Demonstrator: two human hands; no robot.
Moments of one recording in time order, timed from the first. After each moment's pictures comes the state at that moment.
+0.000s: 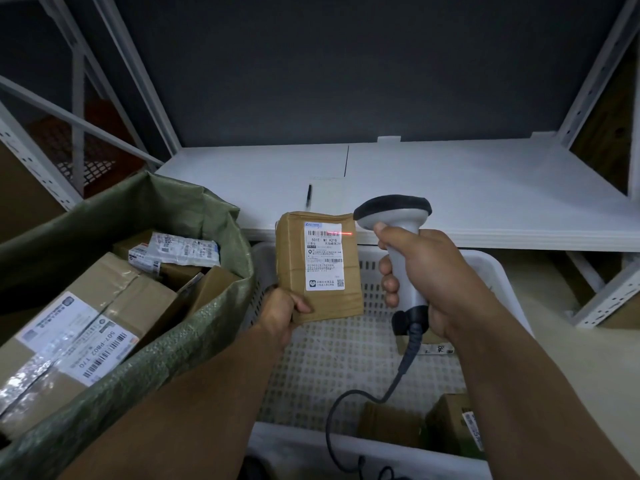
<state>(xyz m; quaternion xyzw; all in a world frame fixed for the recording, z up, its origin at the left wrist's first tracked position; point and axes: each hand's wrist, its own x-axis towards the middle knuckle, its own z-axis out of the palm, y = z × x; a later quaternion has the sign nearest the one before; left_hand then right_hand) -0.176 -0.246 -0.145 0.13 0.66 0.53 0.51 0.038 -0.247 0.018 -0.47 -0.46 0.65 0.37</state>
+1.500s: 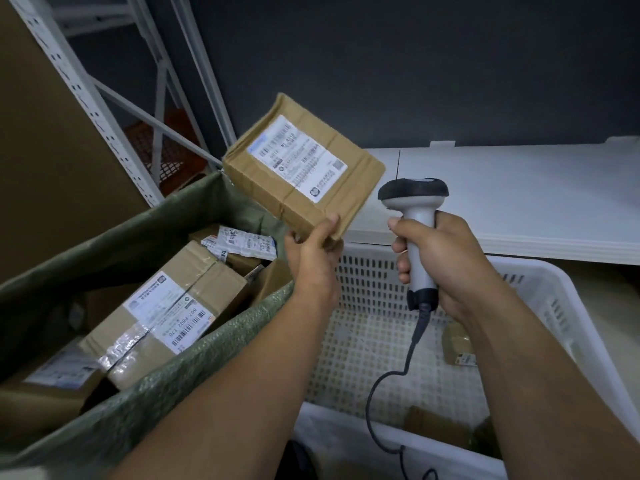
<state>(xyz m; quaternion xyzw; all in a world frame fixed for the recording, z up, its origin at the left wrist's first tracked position) -0.167 -0.270 -0.035 0.11 0.45 0.80 0.38 -0.015 -0.251 0.012 -0.41 -0.53 0.62 0.41</state>
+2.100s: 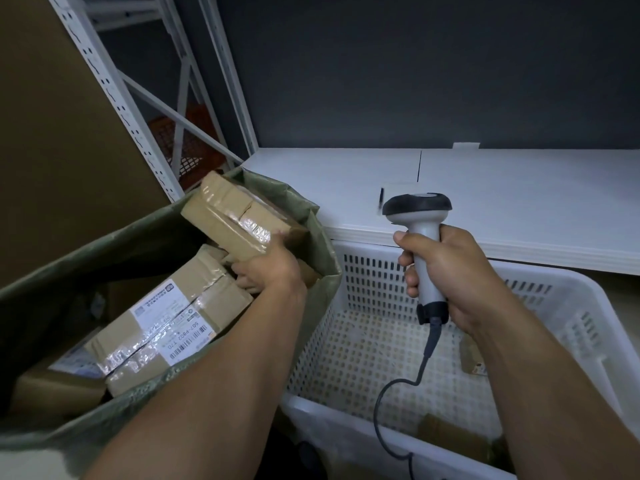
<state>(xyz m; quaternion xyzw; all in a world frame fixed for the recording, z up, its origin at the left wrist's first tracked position) -0.259 -0.282 -0.049 -0.11 0.72 0.66 0.16 -0.038 -0.254 0.001 -0.41 -0.54 0.64 0.37</state>
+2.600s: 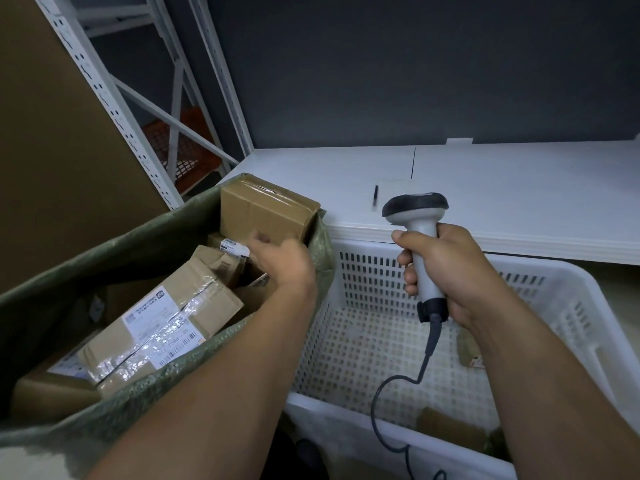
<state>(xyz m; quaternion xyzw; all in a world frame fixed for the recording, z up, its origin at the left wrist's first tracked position) -0.229 -0.280 -0.043 0.05 0.66 0.74 0.14 -0.031 -0.256 0.001 -0.43 -0.52 0.64 0.37</state>
